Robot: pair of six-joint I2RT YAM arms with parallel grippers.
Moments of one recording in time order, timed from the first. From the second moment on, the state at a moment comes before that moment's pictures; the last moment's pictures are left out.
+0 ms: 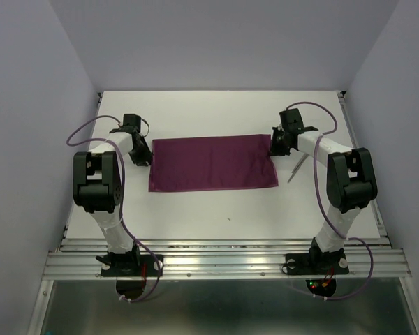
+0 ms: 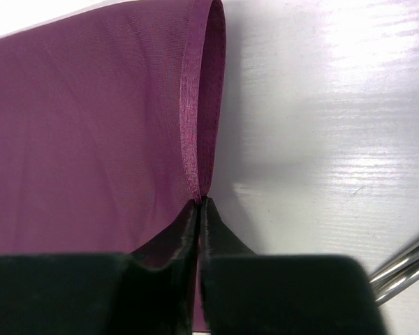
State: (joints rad) left arm -0.02 1.84 1.22 -0.54 -0.02 -0.45; right arm 0.20 1.85 1.25 -0.38 -0.09 0.42
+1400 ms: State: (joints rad) left arm -0.15 1.87 1.20 -0.46 0.04 -0.49; right arm 0.20 1.82 1.21 -0.39 0.15 0.42
